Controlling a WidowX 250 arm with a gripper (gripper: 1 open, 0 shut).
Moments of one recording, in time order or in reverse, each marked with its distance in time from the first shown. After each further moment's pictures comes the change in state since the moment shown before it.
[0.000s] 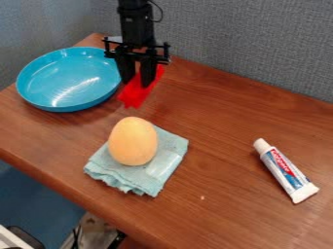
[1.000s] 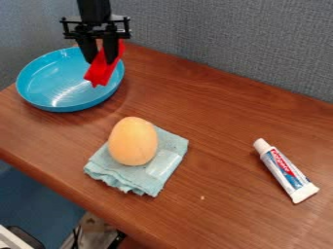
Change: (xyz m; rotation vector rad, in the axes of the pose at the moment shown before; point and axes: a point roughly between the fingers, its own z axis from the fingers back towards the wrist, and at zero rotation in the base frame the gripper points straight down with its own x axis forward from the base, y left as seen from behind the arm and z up) arm 0.006 0.058 0.031 -0.018 -0.082 0.185
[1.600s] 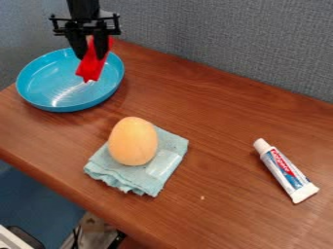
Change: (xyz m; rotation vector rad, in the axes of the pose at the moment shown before) arm 0.007 0.018 -0.001 0.026 -0.060 0.055
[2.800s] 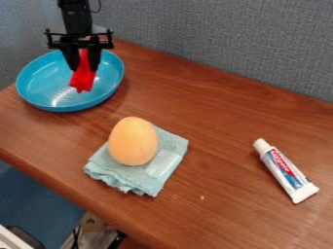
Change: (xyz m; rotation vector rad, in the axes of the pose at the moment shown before) arm 0.007 0.017 -0.029 0.050 -0.007 0.079
